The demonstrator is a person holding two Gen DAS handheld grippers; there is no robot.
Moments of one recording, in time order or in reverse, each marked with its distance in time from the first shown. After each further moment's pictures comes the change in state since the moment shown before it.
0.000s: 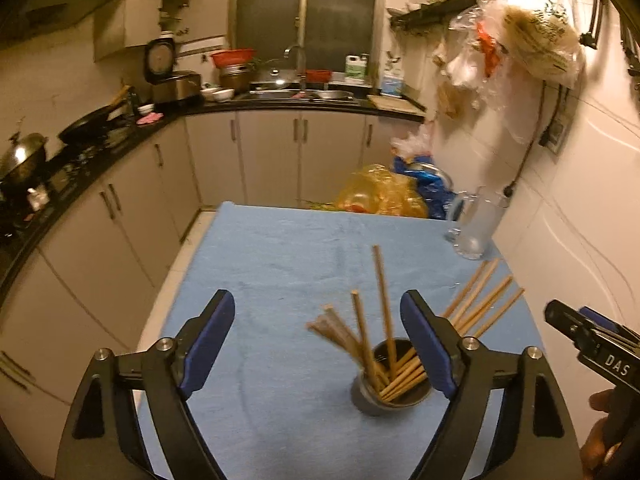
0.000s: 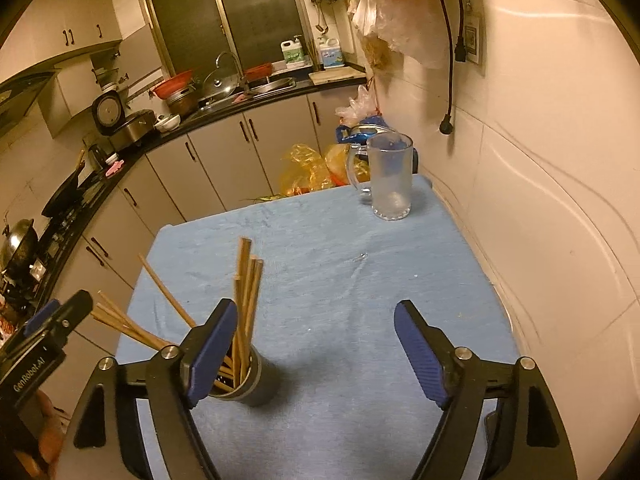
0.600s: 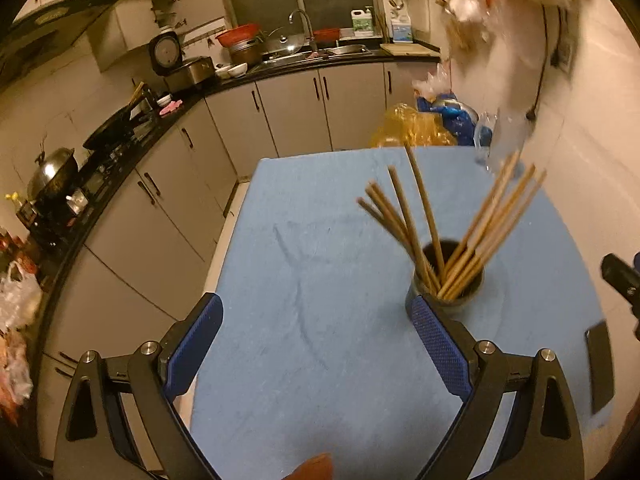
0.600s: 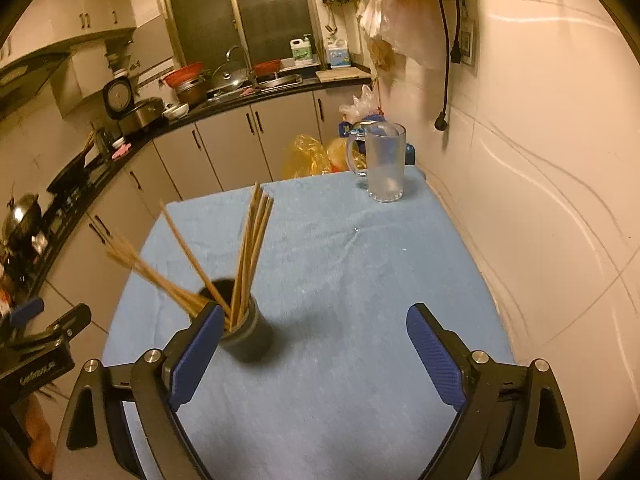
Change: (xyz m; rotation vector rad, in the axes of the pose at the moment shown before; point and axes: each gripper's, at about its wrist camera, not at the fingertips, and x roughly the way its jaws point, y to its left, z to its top) left arm -0.033 0.001 -0.055 0.161 0.150 0.156; right arm -0.043 0.001 -0.053 -0.071 -0.012 -0.007
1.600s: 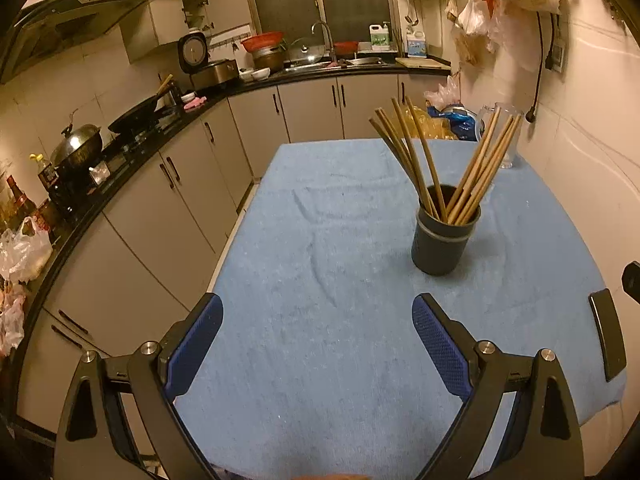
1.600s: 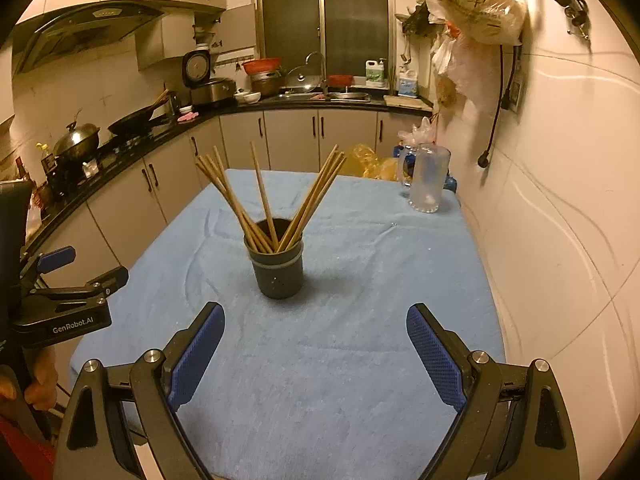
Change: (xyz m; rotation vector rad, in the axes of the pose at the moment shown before) left arm -0.041 0.008 -0.103 -0.078 -0.058 0.031; right arm -0.059 0.016 -0.078 -0.254 -0.065 0.117
